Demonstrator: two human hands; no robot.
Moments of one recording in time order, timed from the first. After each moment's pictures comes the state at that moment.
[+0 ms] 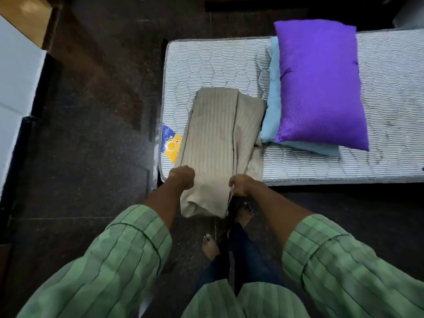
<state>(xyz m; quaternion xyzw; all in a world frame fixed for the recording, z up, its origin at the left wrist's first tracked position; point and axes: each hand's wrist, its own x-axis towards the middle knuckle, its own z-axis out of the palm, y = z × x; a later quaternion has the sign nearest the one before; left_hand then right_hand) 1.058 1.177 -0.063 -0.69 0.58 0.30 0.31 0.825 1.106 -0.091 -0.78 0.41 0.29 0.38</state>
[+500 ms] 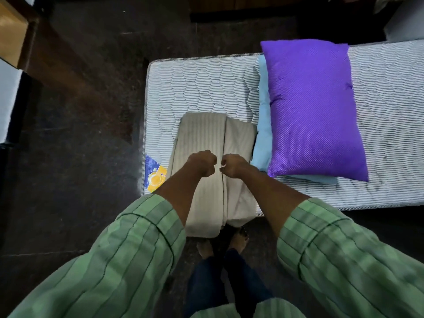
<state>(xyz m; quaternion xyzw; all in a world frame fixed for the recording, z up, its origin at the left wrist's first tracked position) 1.028 0.943 -0.067 -0.67 0.65 0.30 0.19 0.882 0.902 -0.095 -0.77 0.49 0.17 0.37</state>
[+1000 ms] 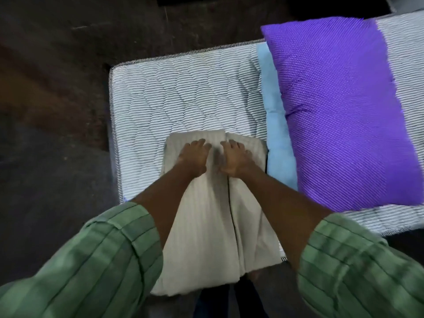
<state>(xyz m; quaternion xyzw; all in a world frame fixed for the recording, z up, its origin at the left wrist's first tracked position) 1.118 0.773 -0.213 -0.62 0.73 0.20 0.17 0.945 0.746 -0.218 -0.75 0.56 0.14 0.32</state>
